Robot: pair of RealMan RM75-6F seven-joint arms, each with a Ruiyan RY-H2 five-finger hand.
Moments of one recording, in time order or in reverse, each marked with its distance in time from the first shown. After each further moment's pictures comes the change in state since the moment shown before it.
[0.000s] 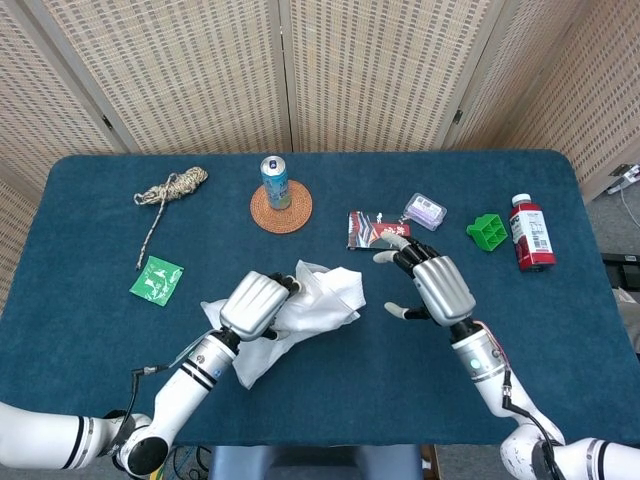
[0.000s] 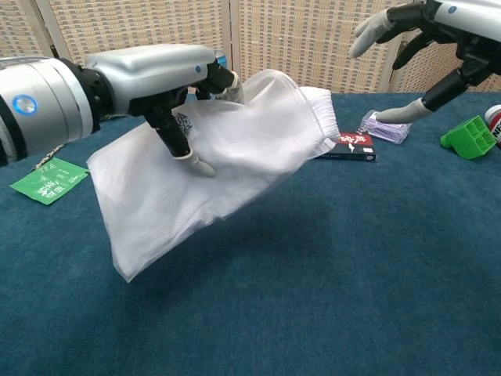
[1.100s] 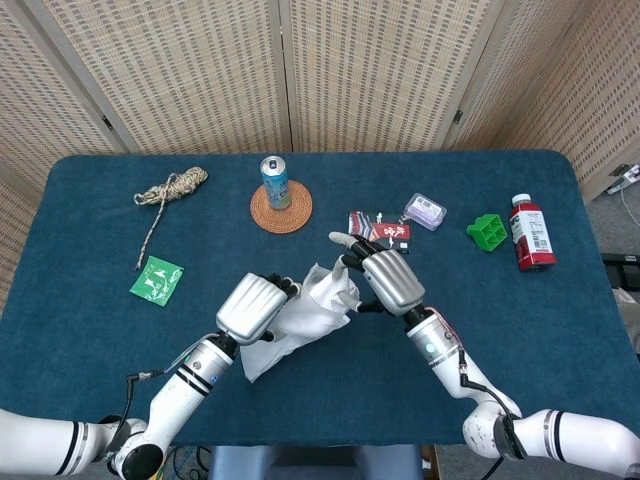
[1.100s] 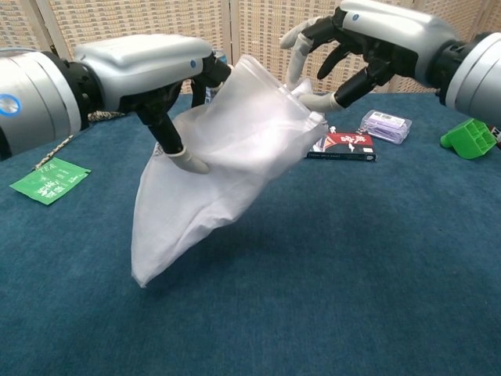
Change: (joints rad) left arm 0.023 0.008 0.007 -0.023 0.049 0.025 0.061; right arm 0.167 -0.101 0.037 0.034 0.117 -0.116 0.016
